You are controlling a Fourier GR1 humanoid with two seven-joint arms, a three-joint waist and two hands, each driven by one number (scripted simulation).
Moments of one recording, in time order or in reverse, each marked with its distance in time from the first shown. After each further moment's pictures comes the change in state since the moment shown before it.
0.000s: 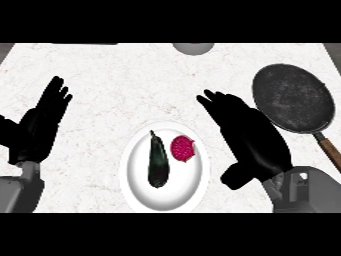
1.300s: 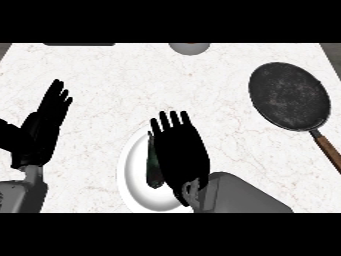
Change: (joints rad) left arm 0.026 -0.057 0.033 -0.022 -0.062 -0.016 0.006; right arm -0.114 0.382 0.127 0.211 0.196 0.381 0.217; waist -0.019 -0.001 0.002
